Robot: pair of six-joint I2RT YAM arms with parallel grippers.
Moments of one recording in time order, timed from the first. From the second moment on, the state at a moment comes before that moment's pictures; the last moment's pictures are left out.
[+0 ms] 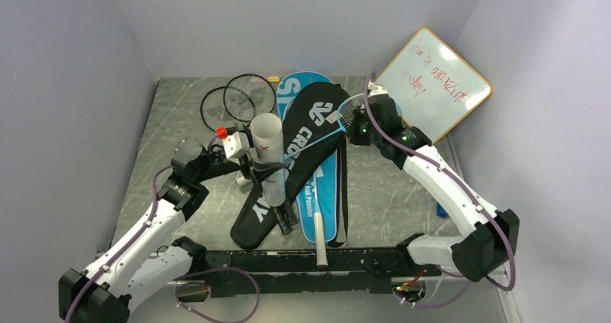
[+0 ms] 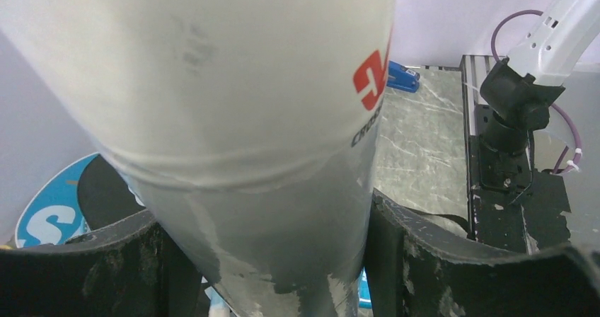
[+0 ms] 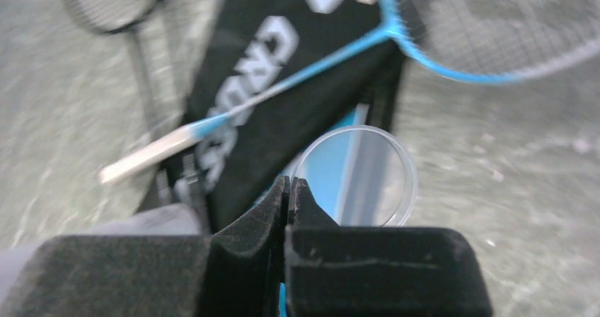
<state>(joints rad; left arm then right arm) -0.48 0.85 0.66 0.30 0.78 0.03 0.45 1.25 1.12 -0.52 0.11 0.48</state>
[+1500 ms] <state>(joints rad) -0.49 0.83 0.84 -0.30 0.62 0.35 0.69 1.19 1.55 -0.46 -0.65 0.36</state>
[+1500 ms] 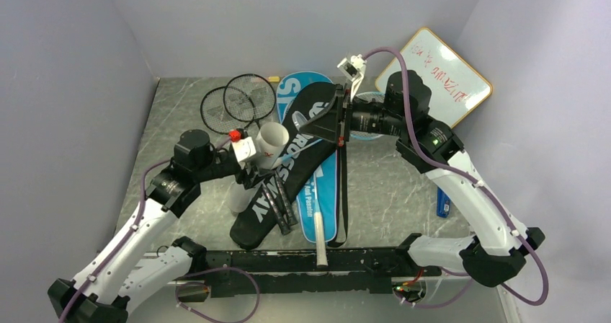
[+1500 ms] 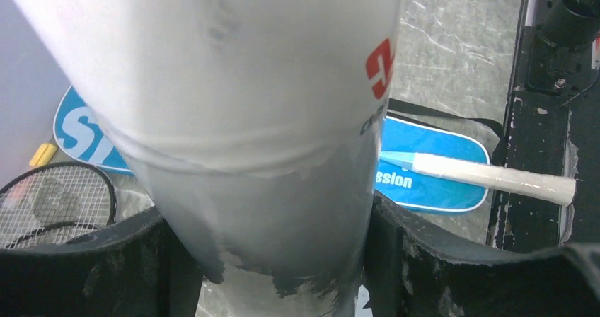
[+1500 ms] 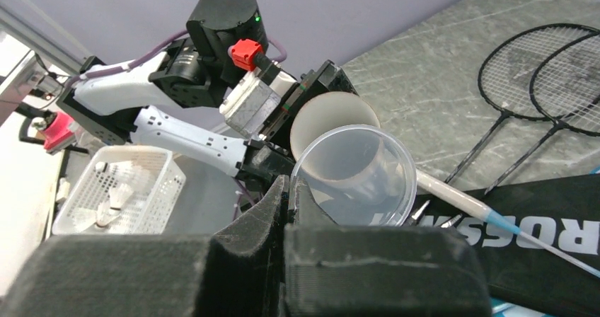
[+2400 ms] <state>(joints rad) -0.51 0.84 0.79 -0.20 0.69 0.35 0.73 1.27 1.57 -0.45 -0.71 0.38</state>
